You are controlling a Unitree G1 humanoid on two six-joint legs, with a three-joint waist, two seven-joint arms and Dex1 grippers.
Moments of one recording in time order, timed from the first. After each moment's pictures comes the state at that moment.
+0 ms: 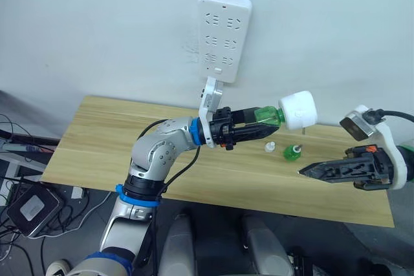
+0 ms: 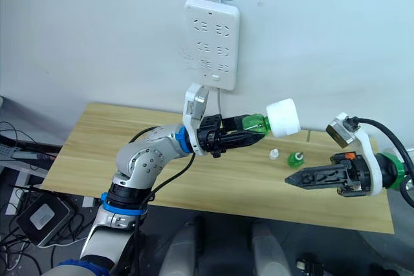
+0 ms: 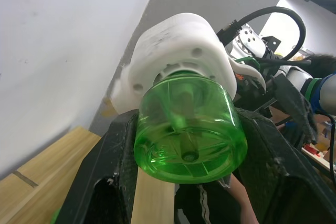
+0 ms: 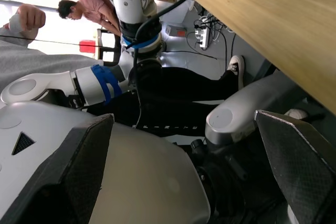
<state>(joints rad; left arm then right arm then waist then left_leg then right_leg) -0.65 0.22 -0.10 -0.08 -0.73 0.70 -1.01 -0.37 -1.29 -0.07 -0.10 1.94 1.41 0.54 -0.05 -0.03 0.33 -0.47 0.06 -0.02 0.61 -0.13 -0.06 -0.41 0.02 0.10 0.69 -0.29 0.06</state>
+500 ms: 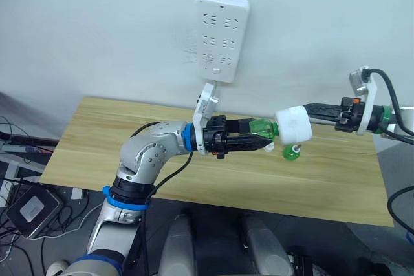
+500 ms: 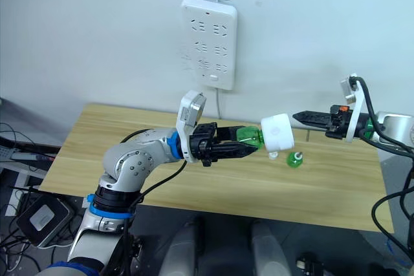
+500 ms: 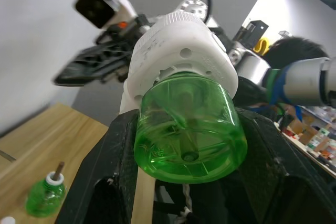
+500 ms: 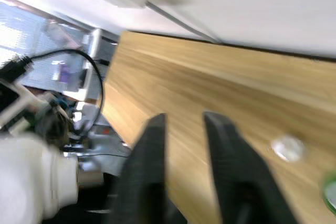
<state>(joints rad) -0.62 0.31 -0.11 -0.16 -0.79 0.81 -1.04 -0.72 -0.95 -0.06 0.29 1.32 1.26 0.60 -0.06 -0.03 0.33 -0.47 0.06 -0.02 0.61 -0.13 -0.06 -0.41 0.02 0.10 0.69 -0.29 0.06</state>
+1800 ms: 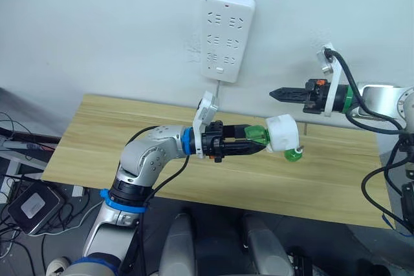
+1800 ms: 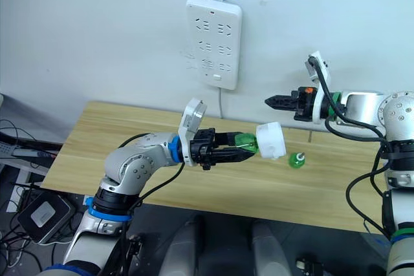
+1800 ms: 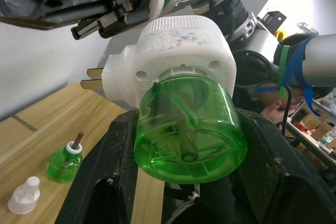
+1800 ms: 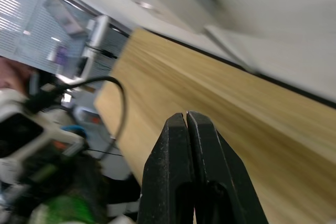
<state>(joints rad) -0.59 0.34 -0.14 -0.11 -0.72 0.76 -1.06 -0.90 -0.85 0.04 0.20 1.33 1.22 0.42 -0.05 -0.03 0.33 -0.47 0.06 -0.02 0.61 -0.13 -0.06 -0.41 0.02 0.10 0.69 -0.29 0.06</state>
